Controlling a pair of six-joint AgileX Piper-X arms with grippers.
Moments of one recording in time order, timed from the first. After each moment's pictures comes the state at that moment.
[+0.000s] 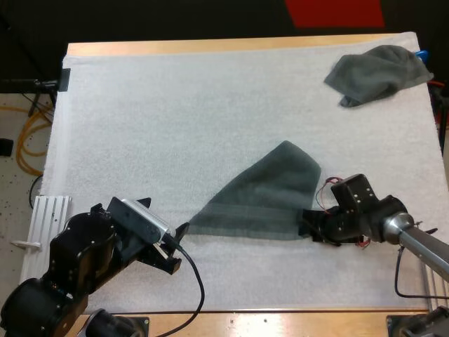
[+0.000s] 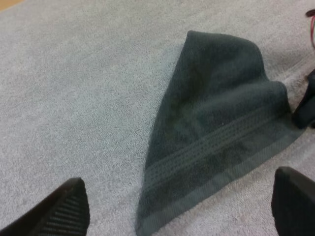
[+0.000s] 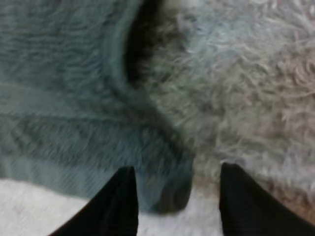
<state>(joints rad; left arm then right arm) -0.49 0.57 -0.88 1.05 0.12 -1.75 0.46 1.44 -0.58 0.49 -0.43 -1.10</state>
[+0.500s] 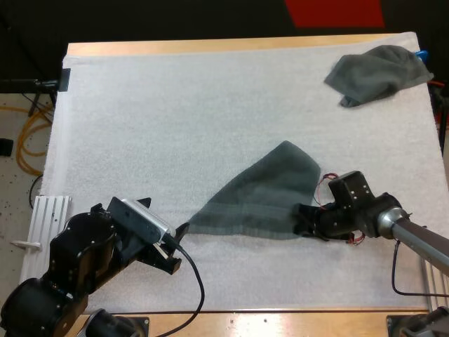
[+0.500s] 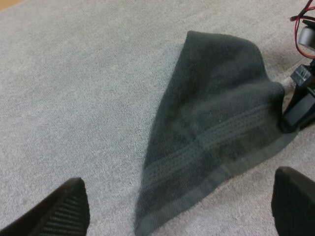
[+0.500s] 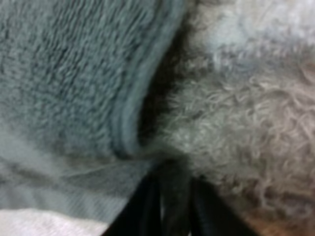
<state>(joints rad) -0.49 0.57 -0.88 1.05 0.12 -1.75 0.46 1.52 -0.58 0.39 -0.52 -1.07</state>
